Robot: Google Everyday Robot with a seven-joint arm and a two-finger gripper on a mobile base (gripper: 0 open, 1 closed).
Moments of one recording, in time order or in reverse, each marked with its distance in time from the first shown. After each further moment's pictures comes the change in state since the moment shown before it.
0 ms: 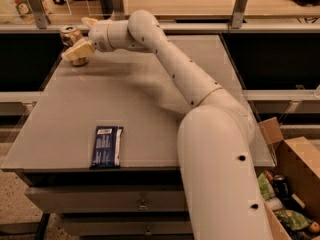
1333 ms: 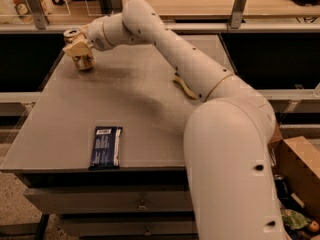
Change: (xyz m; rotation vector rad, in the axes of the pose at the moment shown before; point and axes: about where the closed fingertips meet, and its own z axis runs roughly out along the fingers) arm -0.008 0.027 -0.013 -0.034 0.151 0.087
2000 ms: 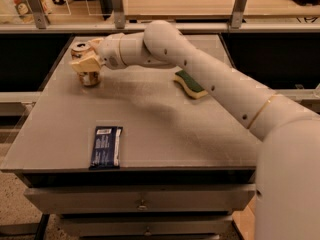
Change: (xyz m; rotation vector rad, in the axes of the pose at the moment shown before) arm 0.006 0.069 -0.056 -0.022 -0.112 0.040
